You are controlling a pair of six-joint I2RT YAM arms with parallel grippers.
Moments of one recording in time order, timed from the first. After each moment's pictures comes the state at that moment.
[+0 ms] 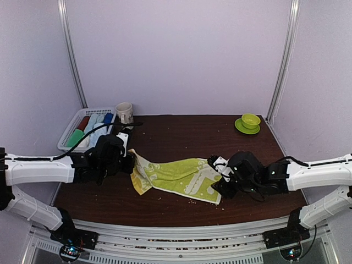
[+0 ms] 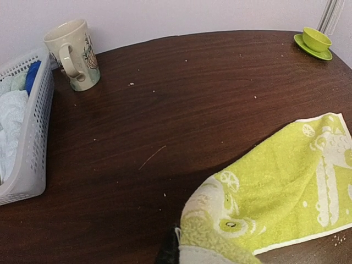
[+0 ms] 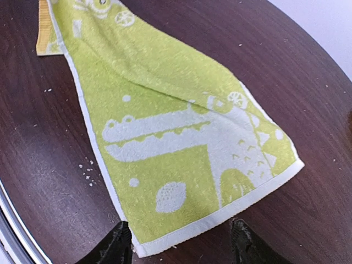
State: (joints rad) left arm -0.84 1.26 0.70 -0.05 -0.44 -0.32; right arm 1.01 1.22 0.66 -0.21 0.29 0.04
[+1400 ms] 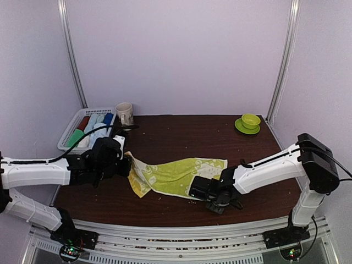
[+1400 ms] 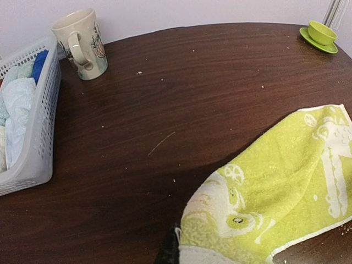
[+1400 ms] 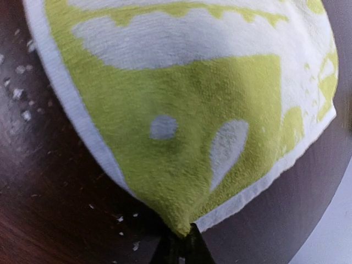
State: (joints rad) left arm -0.84 1.20 0.67 -0.11 -0.45 -0.34; right arm 1.17 1.78 1.00 -0.69 0.50 0.14
